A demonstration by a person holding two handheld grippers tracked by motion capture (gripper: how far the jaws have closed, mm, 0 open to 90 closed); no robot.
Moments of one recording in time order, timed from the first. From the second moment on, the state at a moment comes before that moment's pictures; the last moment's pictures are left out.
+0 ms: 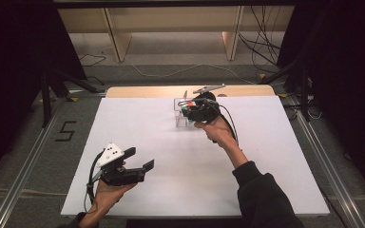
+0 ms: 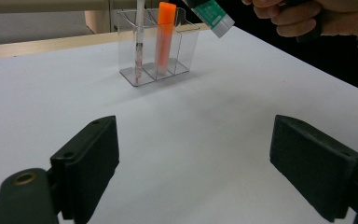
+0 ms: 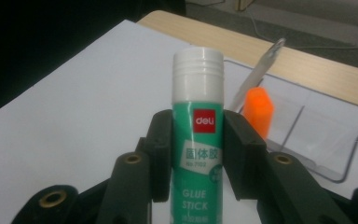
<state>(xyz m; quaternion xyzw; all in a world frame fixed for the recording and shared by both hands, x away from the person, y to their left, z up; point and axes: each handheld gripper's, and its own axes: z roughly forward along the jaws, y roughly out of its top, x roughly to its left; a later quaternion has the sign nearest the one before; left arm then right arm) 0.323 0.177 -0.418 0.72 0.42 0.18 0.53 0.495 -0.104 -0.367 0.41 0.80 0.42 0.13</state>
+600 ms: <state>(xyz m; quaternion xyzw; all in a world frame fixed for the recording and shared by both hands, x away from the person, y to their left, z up) 0.323 0.176 -0.418 0.72 0.41 0.18 0.53 0.519 -0.135 -0.370 0.44 0.76 0.44 0.19</state>
